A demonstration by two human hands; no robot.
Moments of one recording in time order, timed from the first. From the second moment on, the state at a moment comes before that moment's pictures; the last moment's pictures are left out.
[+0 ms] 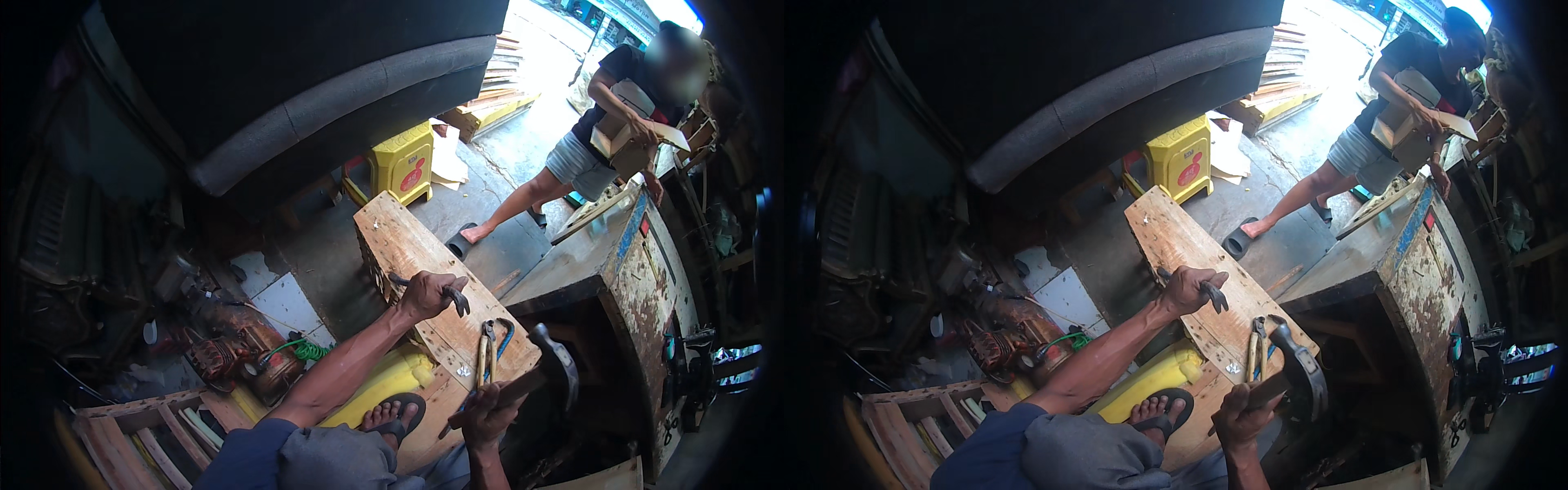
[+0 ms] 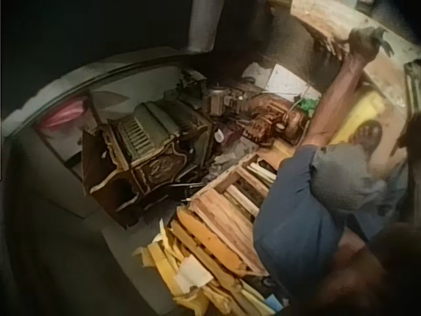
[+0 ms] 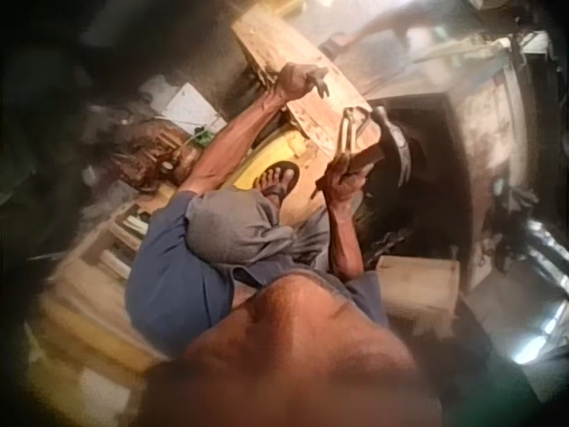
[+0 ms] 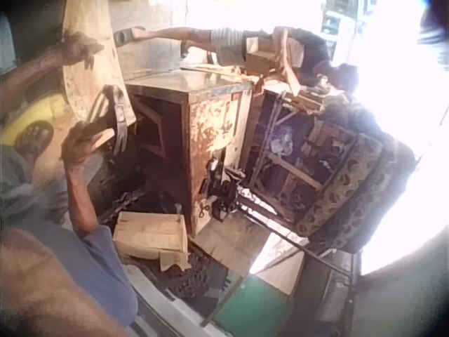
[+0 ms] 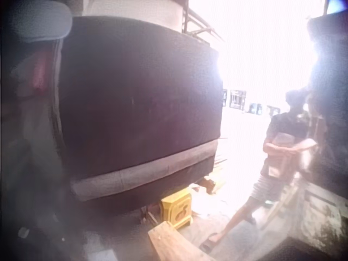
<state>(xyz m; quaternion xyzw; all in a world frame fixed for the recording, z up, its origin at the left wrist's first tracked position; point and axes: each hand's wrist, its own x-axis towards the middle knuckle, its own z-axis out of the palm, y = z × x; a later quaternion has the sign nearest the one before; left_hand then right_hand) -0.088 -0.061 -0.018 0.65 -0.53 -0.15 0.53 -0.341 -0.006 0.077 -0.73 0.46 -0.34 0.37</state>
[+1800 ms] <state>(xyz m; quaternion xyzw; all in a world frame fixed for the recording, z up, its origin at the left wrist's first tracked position) -0.110 -0.069 -0.035 0.65 -0.58 -0.06 0.49 -0.363 -0.023 0.178 -0.81 0.49 -0.13 0.31</state>
